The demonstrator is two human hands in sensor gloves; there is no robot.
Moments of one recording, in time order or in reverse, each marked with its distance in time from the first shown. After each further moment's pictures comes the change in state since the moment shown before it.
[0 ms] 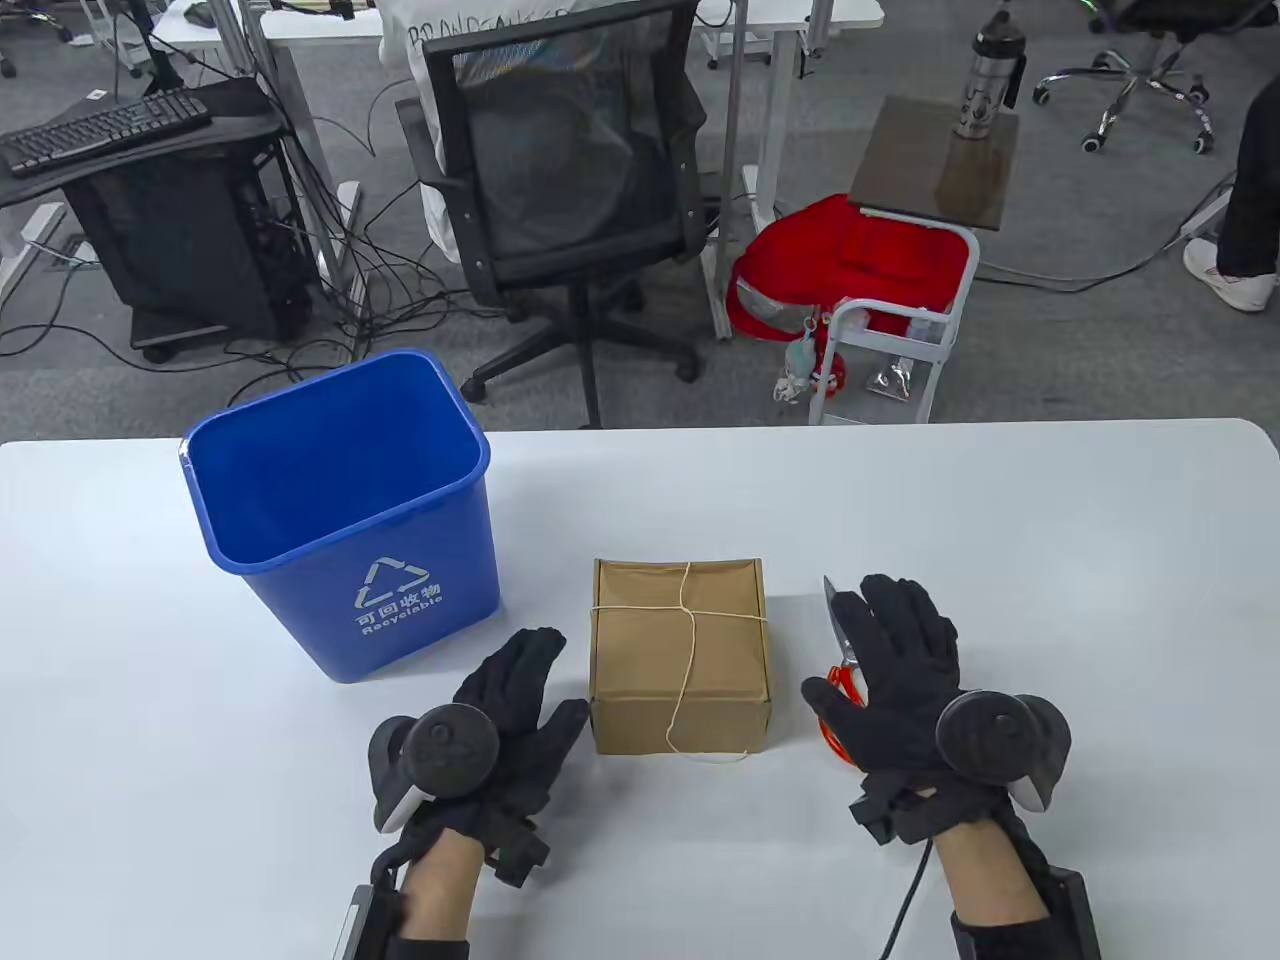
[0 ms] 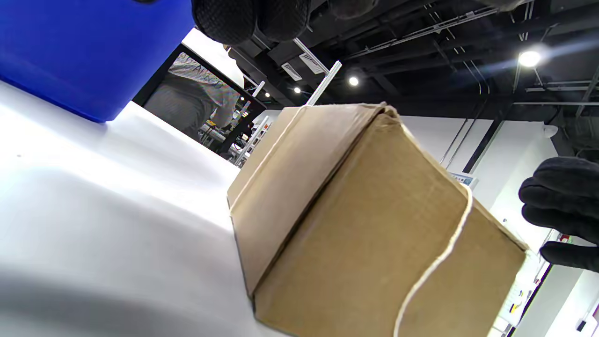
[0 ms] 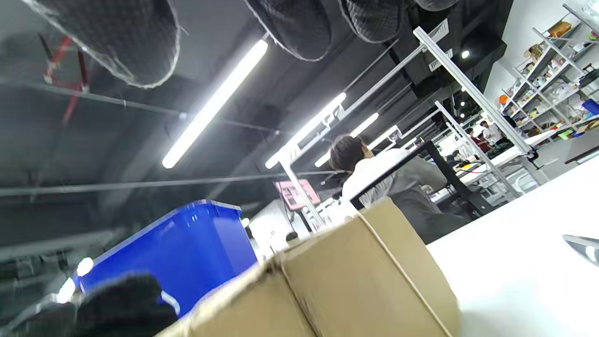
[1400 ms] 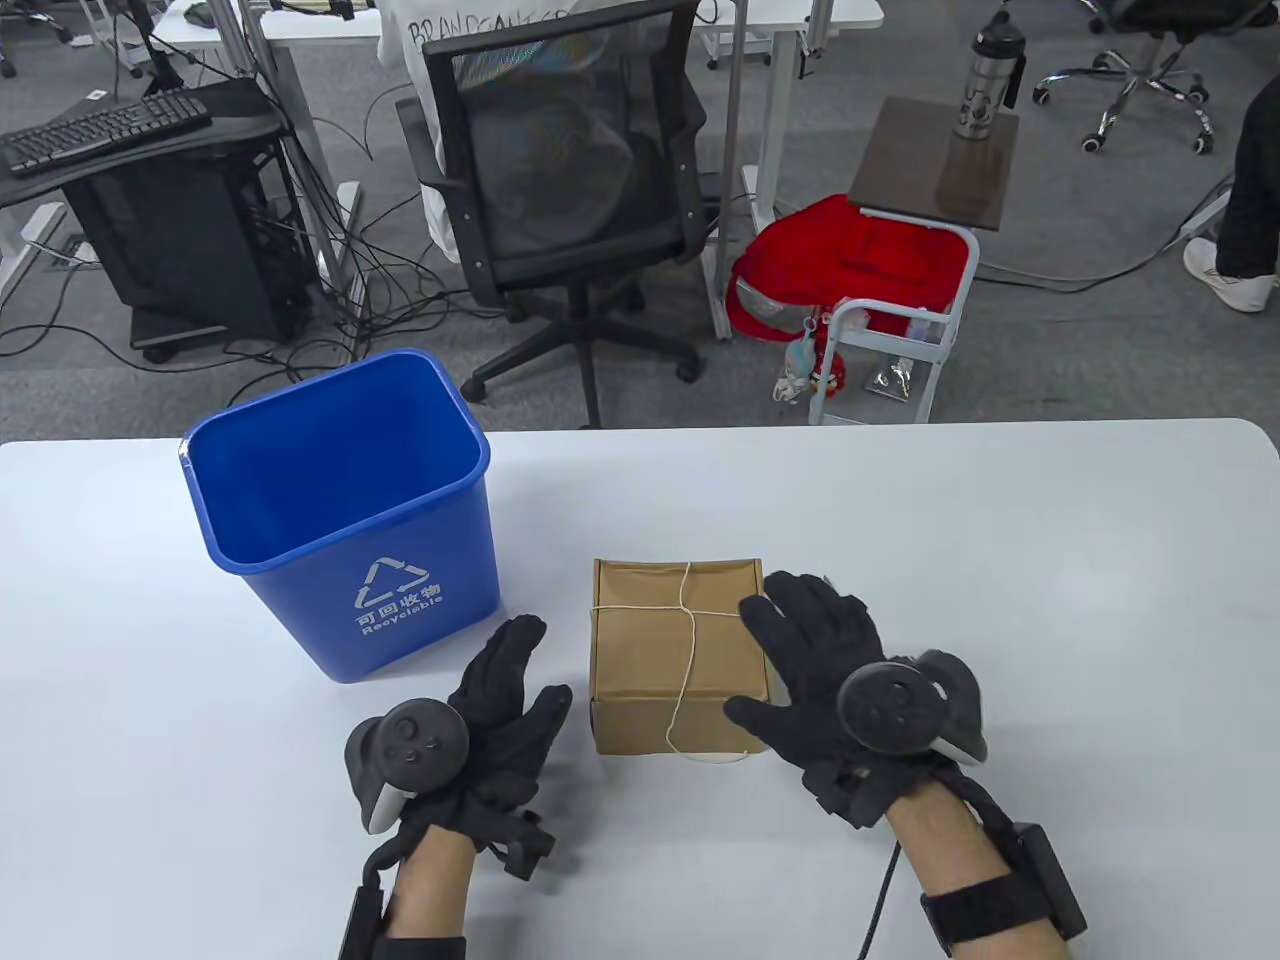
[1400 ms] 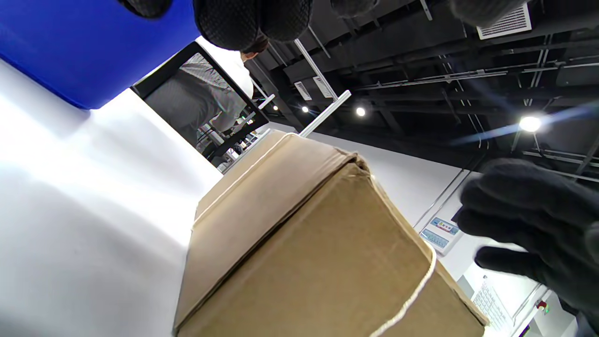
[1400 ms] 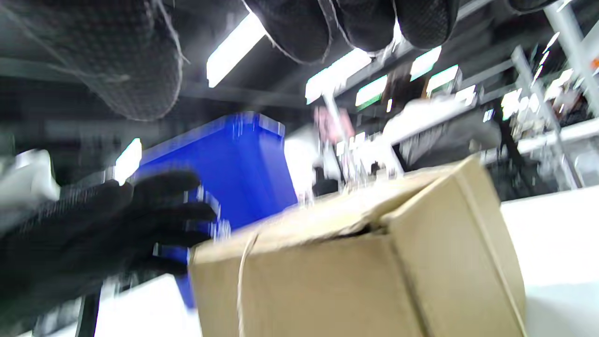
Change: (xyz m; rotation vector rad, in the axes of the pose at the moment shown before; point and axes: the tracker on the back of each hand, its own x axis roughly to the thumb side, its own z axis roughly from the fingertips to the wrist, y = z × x) left_hand -0.011 0.008 0.002 0.079 0.038 0.214; right_hand 0.079 0.033 -0.066 0.381 -0.157 0.199
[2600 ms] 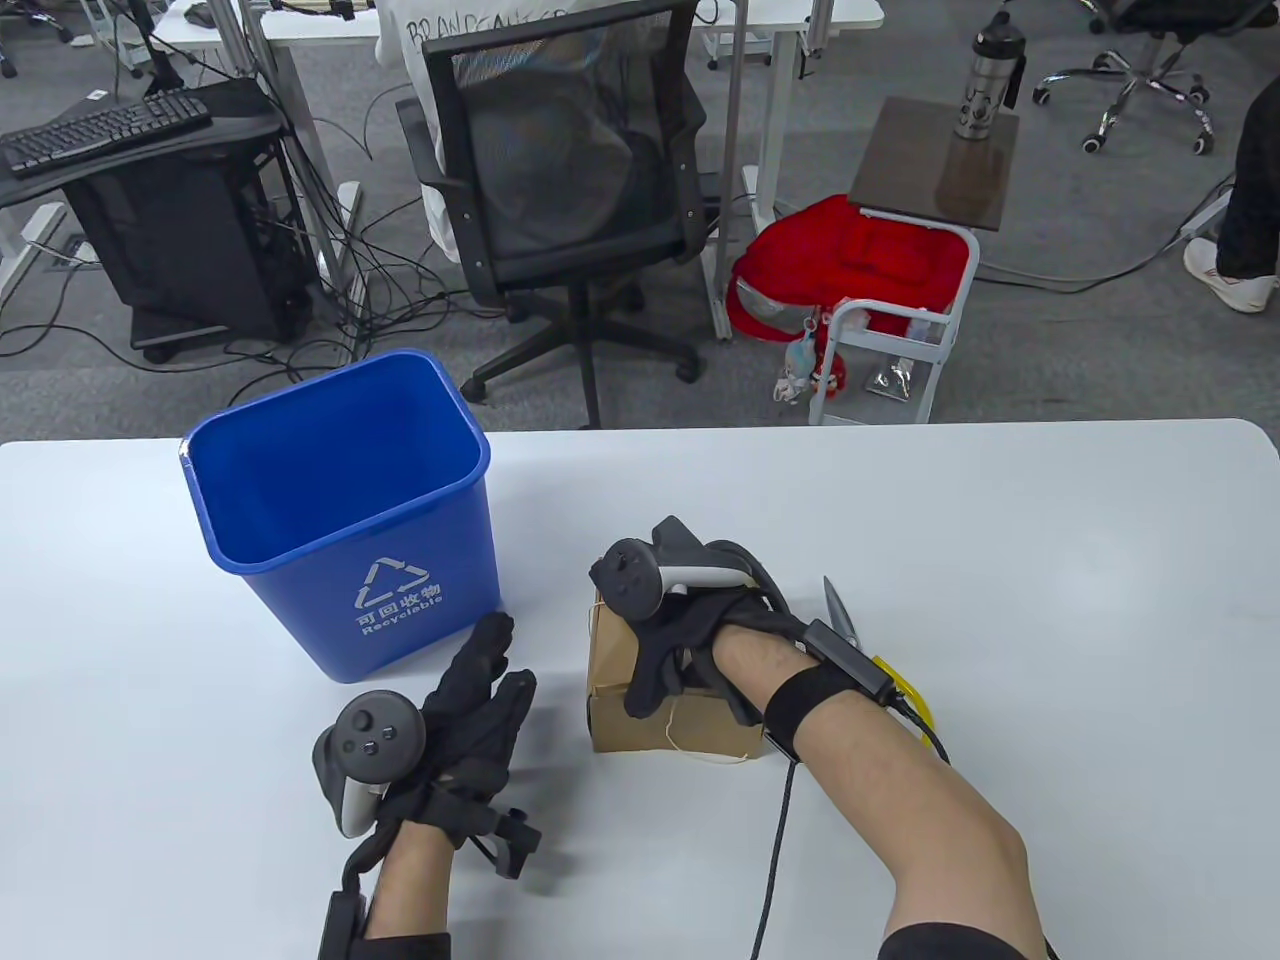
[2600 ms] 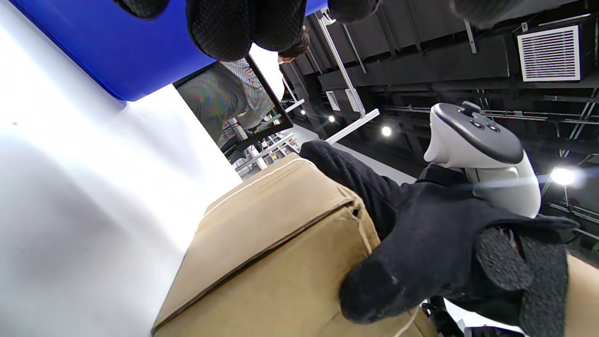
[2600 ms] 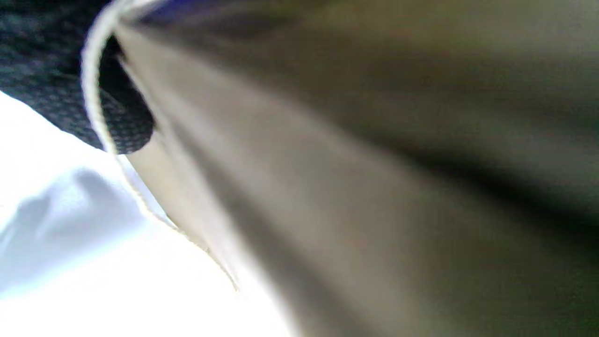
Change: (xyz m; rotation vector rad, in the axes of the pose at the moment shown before) left_hand -0.015 0.016 0.003 0.031 0.099 0.164; right_hand 0.018 0.081 -0.135 0.738 0.054 0.175
